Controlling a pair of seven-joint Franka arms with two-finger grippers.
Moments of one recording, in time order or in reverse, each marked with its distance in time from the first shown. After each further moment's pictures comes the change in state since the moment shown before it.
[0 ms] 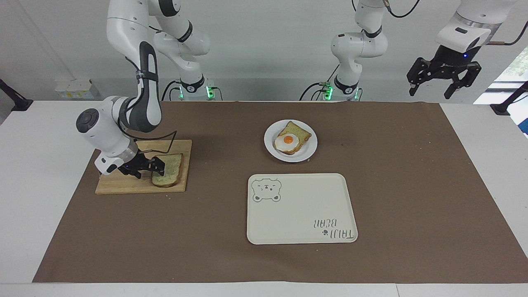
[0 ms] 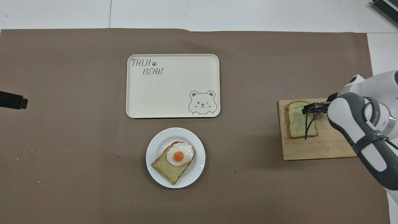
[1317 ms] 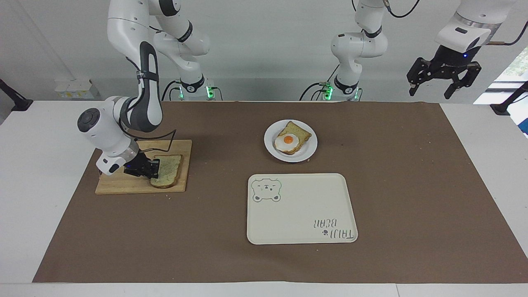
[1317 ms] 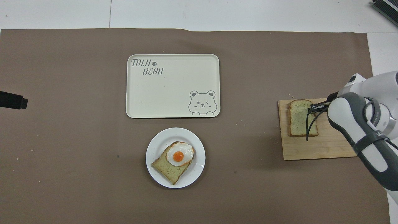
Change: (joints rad) left arm 0.000 0.000 0.000 0.000 0.000 0.000 0.000; right arm 0.001 -0.007 0.002 0.004 0.016 0.007 -0.043
